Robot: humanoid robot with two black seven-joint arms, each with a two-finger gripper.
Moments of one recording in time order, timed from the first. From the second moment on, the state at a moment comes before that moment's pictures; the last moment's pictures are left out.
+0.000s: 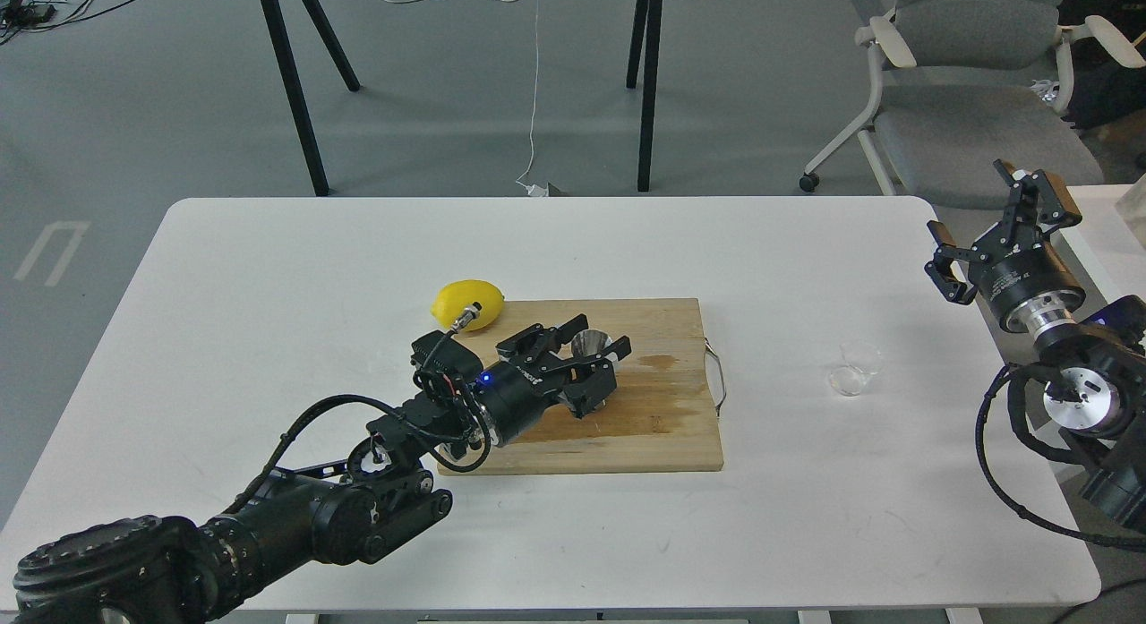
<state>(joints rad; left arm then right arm) -0.61 -0.04 -0.34 -0.62 1.77 0.49 -0.49 0.68 -0.43 0.52 0.41 0.06 0.49 0.49</state>
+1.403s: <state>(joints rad) -0.60 -0.04 -0.35 -0.67 1.77 0.49 -0.49 0.65 -0.43 0.52 0.42 0.06 0.49 0.49</state>
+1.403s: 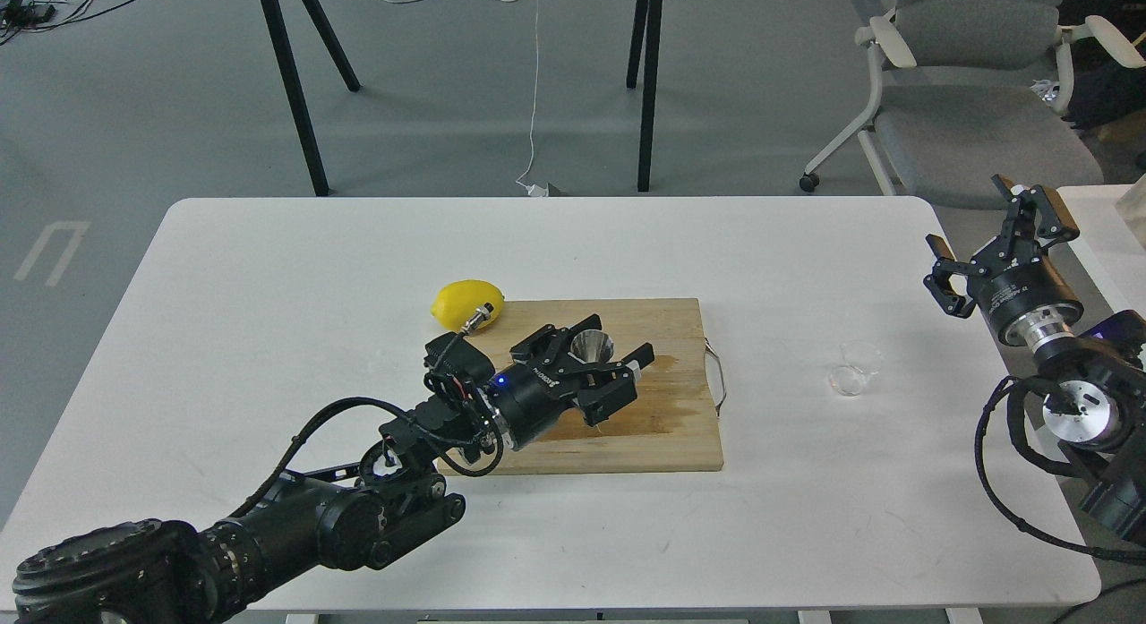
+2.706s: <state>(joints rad) -0.88 0.25 -0.45 -0.71 1.26 -0.02 -0.49 0.67 -0.43 0.52 0.45 0.20 0.49 0.49</state>
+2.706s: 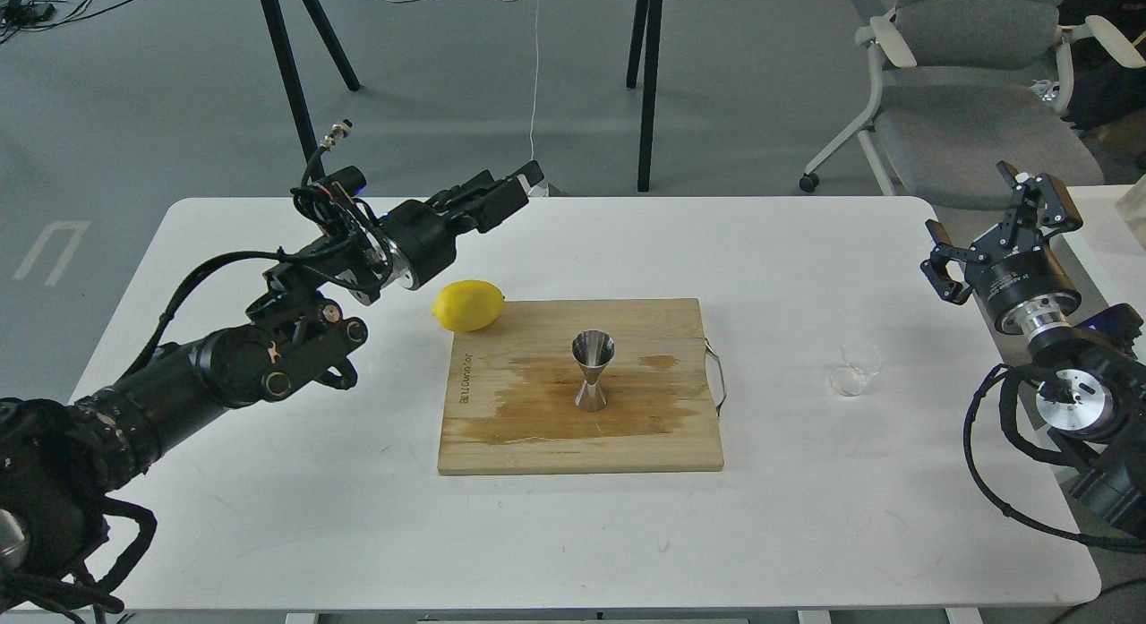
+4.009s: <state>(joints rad) -0.62 0.49 -0.67 -0.70 0.32 -0.49 -0.49 0.17 -0.70 0.56 1.23 0.97 0.49 0.24</state>
